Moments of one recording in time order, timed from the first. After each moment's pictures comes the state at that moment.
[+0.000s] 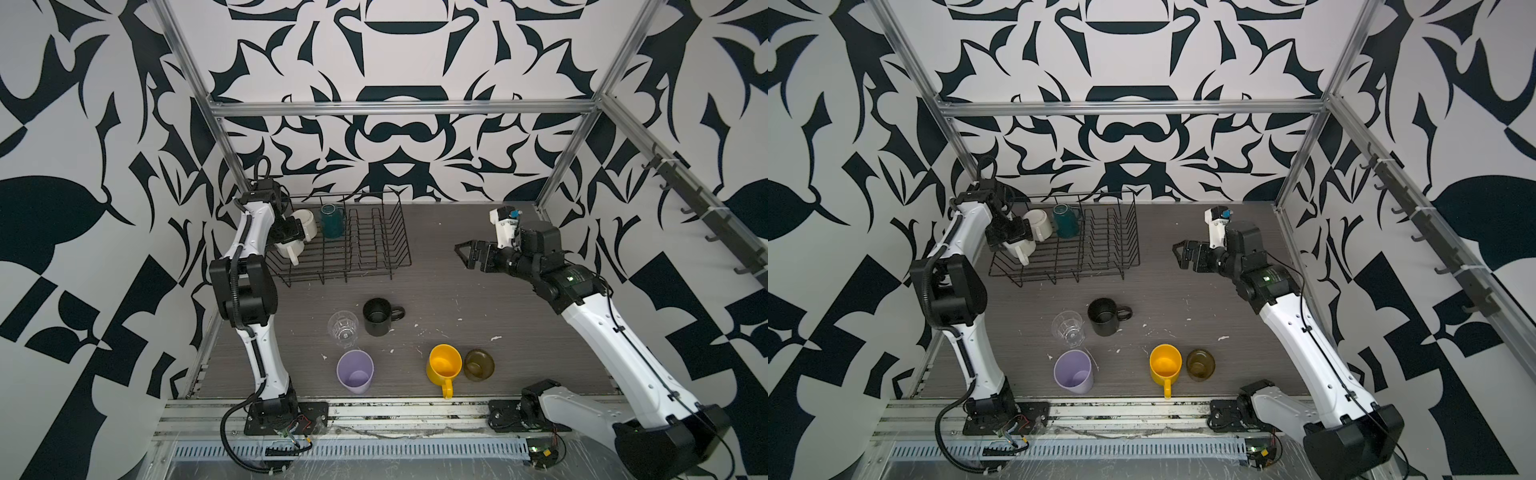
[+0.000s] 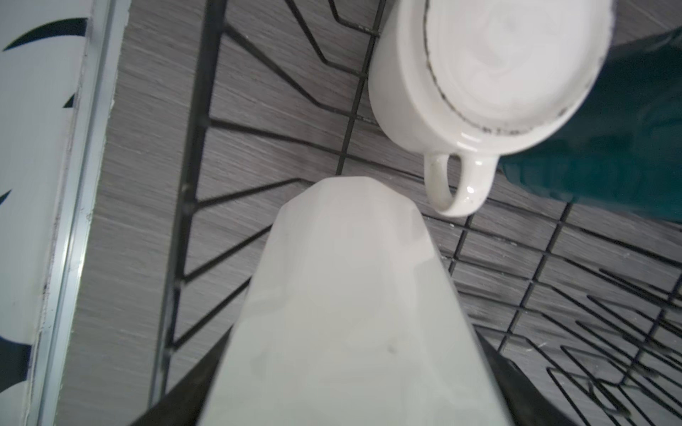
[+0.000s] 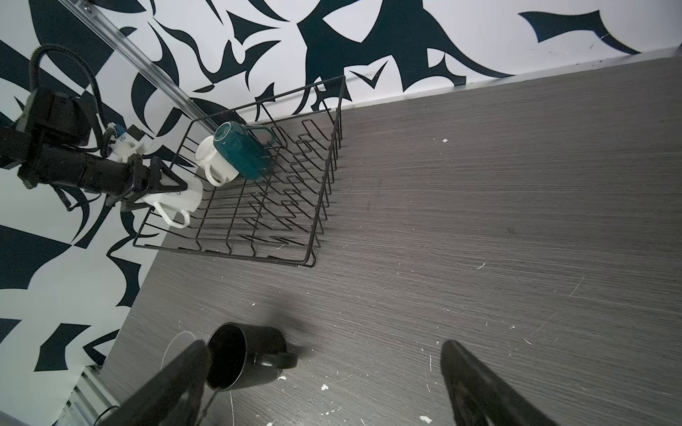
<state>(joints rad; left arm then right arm) 0.10 2.09 1.96 -1.15 0.03 -0.25 0.31 1.09 1.13 -0.59 -0.28 0.39</state>
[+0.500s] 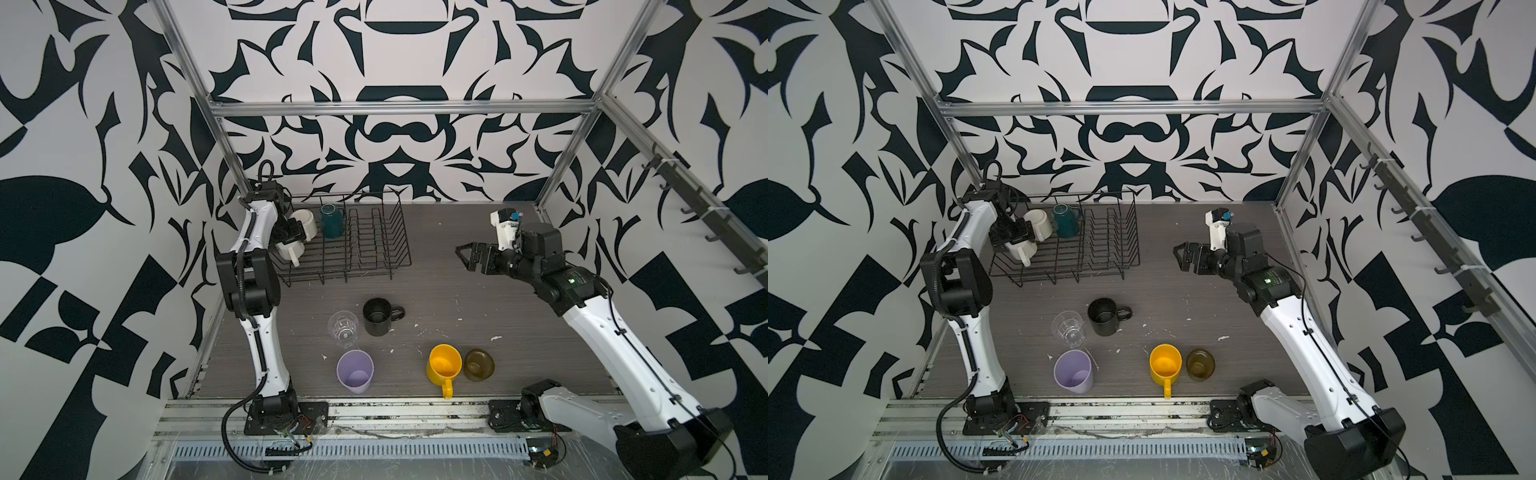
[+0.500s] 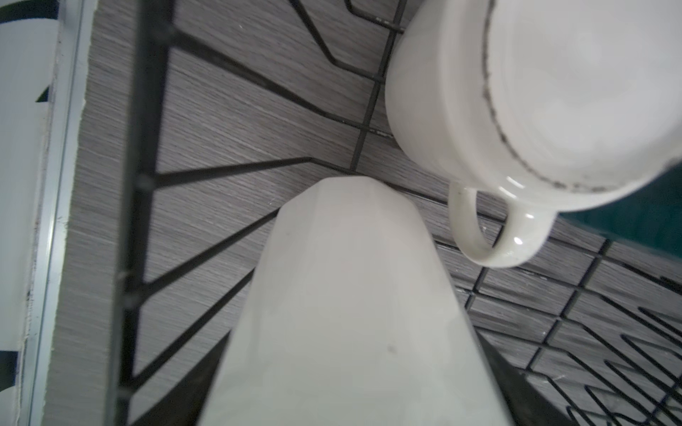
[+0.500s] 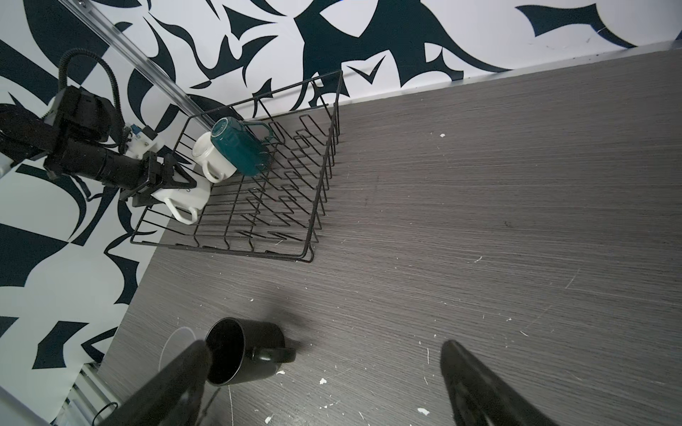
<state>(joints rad) 0.10 2.19 2.04 -1.18 0.02 -0.27 0.31 1.08 1.12 -0.60 -0.27 0.39</state>
